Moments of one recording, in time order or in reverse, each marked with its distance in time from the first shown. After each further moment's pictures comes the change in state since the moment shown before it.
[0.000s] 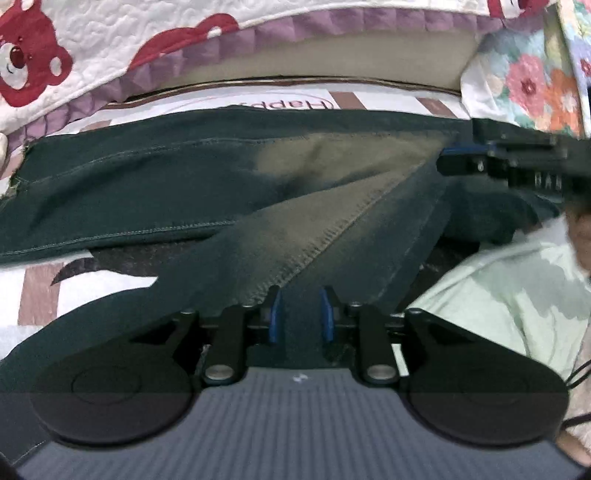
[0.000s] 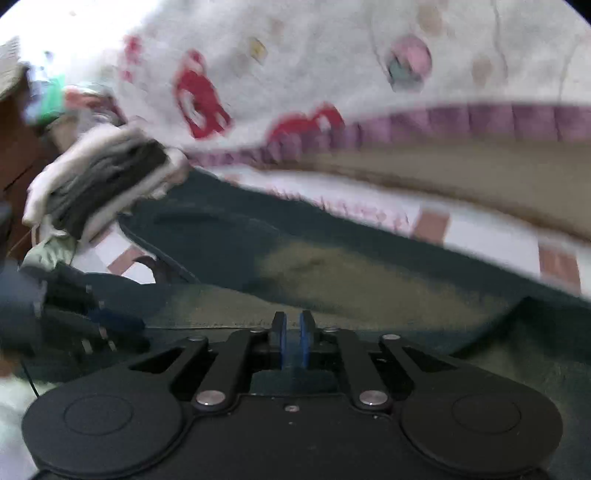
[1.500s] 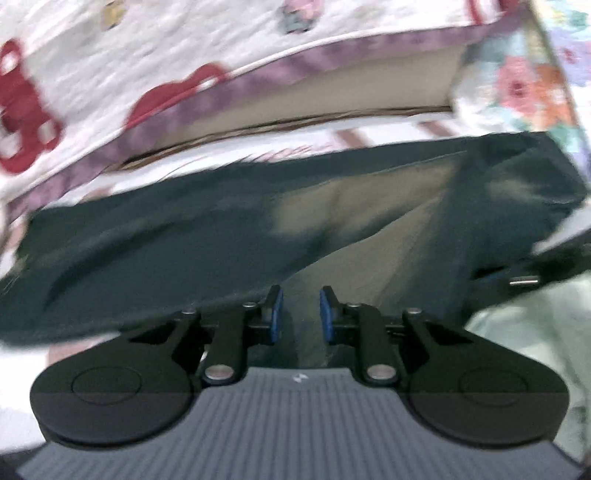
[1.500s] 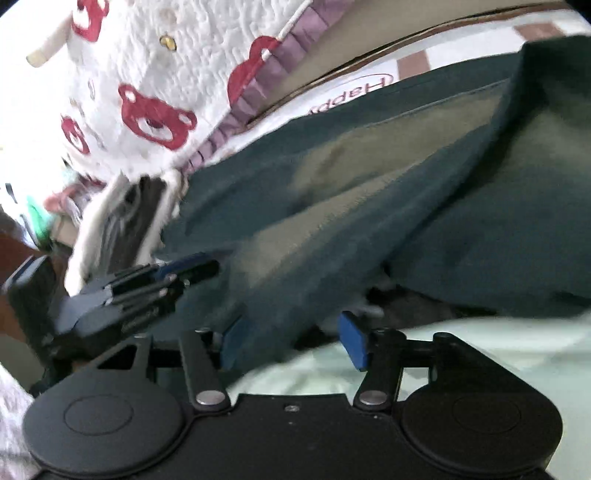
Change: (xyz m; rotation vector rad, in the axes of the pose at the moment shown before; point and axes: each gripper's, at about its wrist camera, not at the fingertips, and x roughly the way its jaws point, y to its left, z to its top) left arm 0.007 0.008 0.026 0.139 -0.135 -0.020; right arm 0.014 0.019 -0.034 0.664 0.201 0.161
